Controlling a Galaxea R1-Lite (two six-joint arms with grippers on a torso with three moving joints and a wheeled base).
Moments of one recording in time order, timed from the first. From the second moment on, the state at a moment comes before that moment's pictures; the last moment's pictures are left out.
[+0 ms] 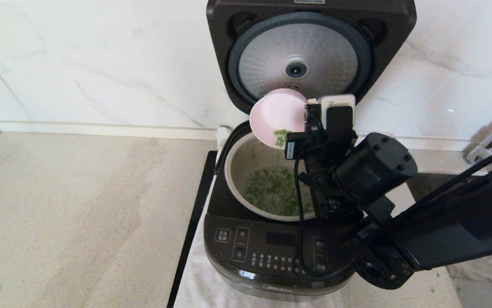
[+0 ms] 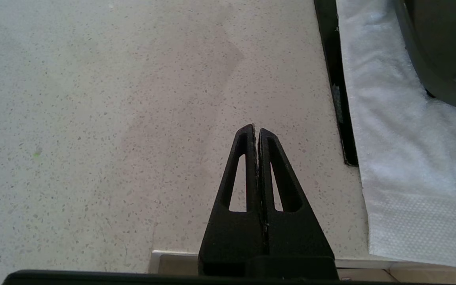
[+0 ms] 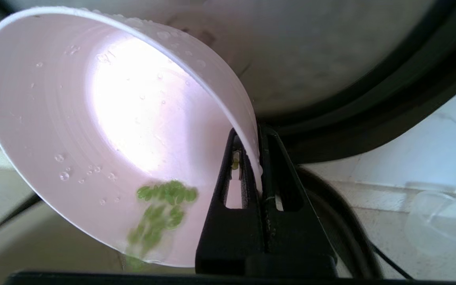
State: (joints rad) left arm -0.02 0.00 -0.03 0.09 -0.03 0.06; right arm 0.75 2.06 -1.07 -1.52 -0.69 -0.36
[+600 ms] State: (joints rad) left arm -0.02 0.00 -0.03 0.09 -0.03 0.06; right arm 0.78 2.07 -1.10 -1.52 -0.70 -0.36
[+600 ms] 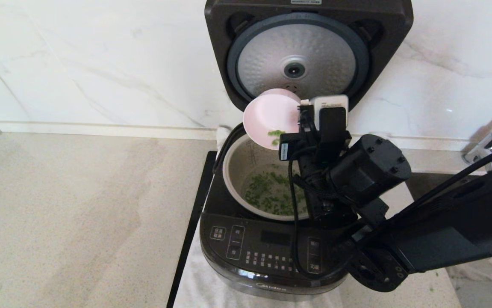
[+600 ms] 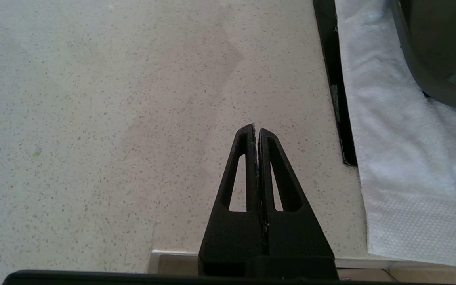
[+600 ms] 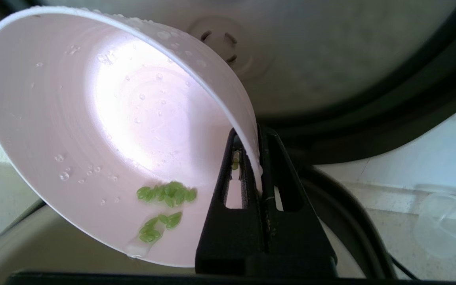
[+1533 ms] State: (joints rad) left arm -0.02 0.00 -0.03 0.09 -0.03 0.06; right arm 0.80 1.82 -1.43 -0.39 -0.68 0.21
